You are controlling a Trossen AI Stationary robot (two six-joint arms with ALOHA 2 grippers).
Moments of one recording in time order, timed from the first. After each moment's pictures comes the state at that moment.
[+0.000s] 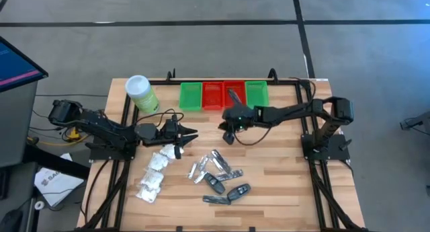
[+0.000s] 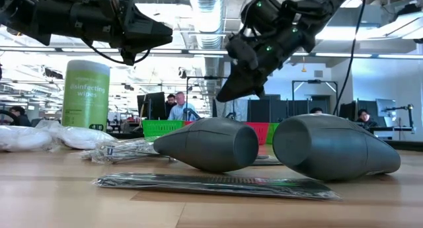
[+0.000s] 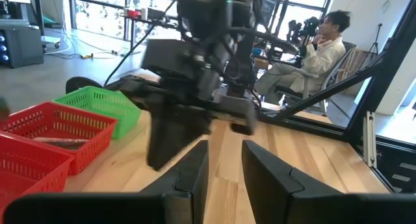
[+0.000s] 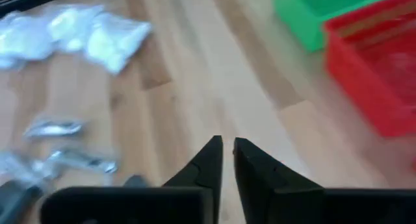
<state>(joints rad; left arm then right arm) -0.14 1.19 0.31 0.85 -0.34 -0.20 -0.12 1.70 0.95 0.06 -0.01 0.24</state>
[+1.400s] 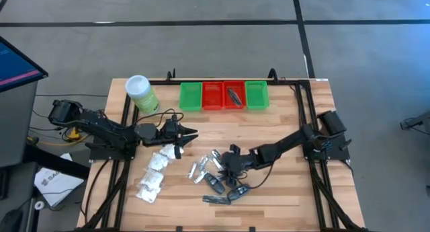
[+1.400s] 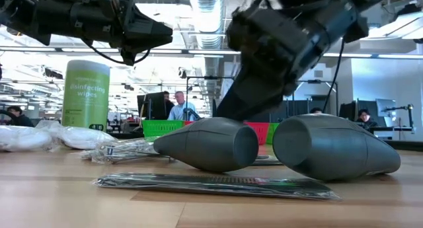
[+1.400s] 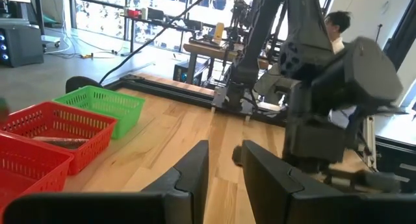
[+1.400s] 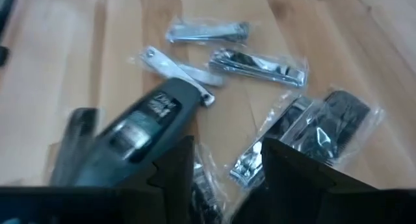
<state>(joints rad) -0.14 1.19 0.31 0.85 -0.34 -0.20 0.33 1.87 0.97 0.13 0.22 0.47</state>
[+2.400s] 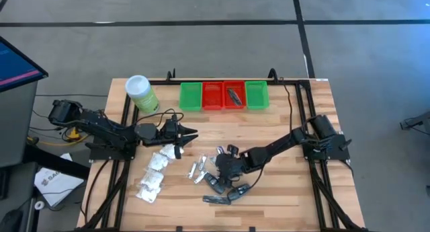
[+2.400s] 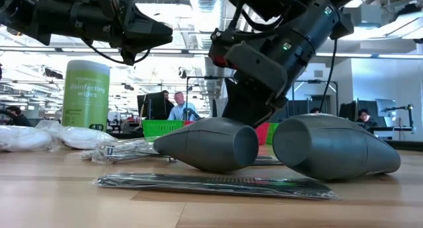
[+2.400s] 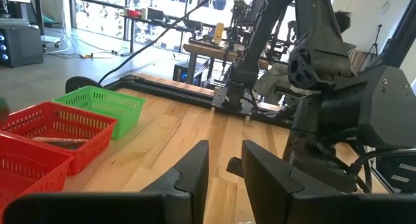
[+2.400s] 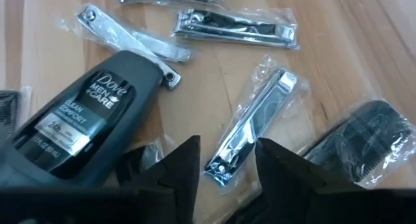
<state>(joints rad) -0.14 1.19 0.31 0.85 -0.34 -0.20 0.33 1.99 1.14 -0.11 0.28 0.47</state>
